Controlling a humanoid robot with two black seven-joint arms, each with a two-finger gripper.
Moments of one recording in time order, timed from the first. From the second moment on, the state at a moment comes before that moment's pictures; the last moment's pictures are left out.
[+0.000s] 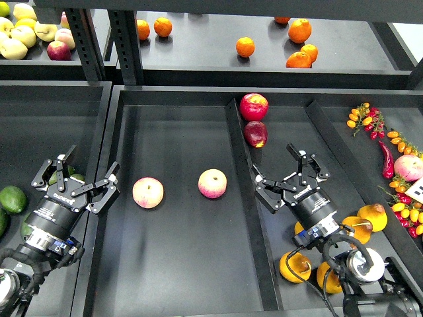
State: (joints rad) left arm 0.11 0.00 -1.49 -1.27 -0.34 -0.49 0.47; right arm 0.14 0.02 1.33 1.10 0.25 0.48 -0.49
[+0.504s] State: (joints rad) left arm -0.08 0.00 -1.49 -1.23 -0.31 -0.49 0.39; right arm 0.15 0.01 1.41 1.20 0.25 0.38 -0.49
